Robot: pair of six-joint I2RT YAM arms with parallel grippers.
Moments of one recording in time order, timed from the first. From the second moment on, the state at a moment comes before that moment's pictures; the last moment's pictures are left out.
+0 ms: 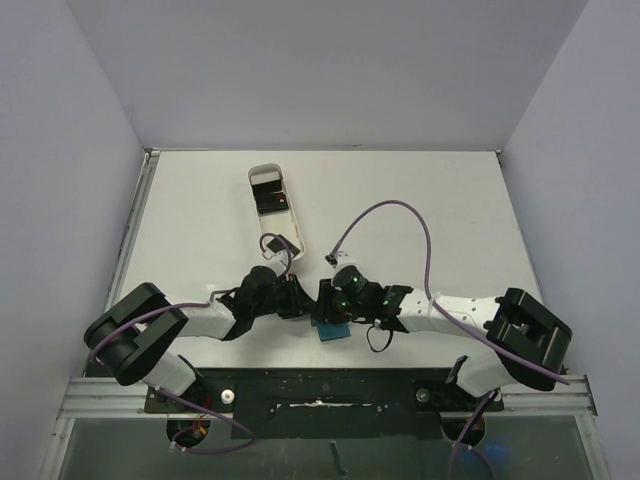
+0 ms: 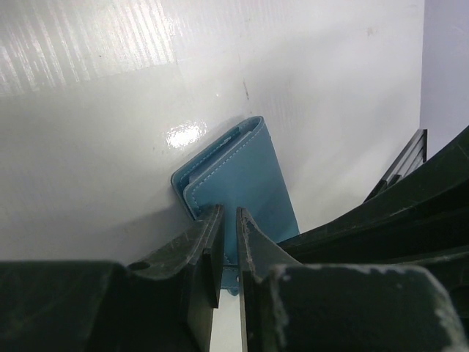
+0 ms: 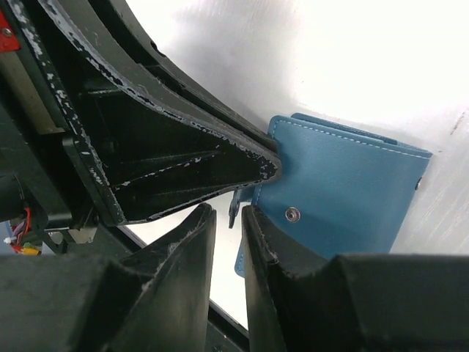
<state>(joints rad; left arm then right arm) -0.75 1.50 0.38 0.58 0.25 -0.91 0.98 1.43 0.68 -0.02 -0.02 0.75</state>
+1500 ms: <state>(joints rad) -0.75 1.50 0.37 0.56 0.24 -0.90 0.98 1.38 0.64 -0.07 0.08 0.77</state>
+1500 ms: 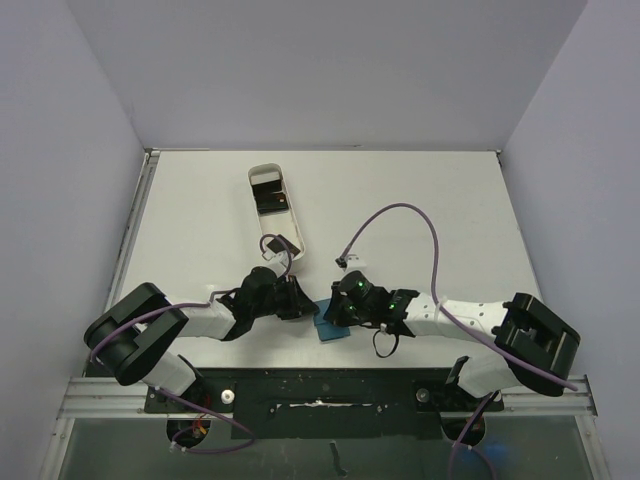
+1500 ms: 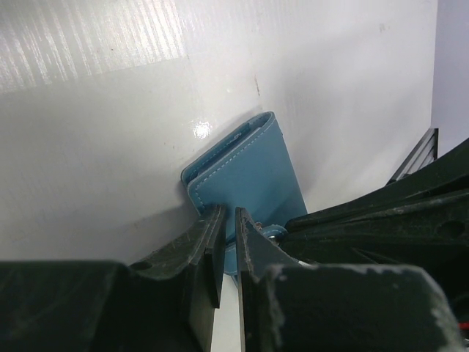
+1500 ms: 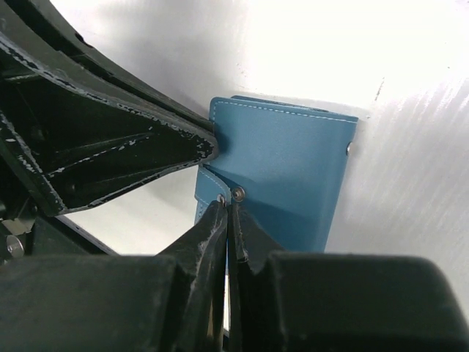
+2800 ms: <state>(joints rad) -0.75 1.52 0.40 0.55 0.24 -0.88 0.90 1.36 0.58 0.00 0.02 0.71</state>
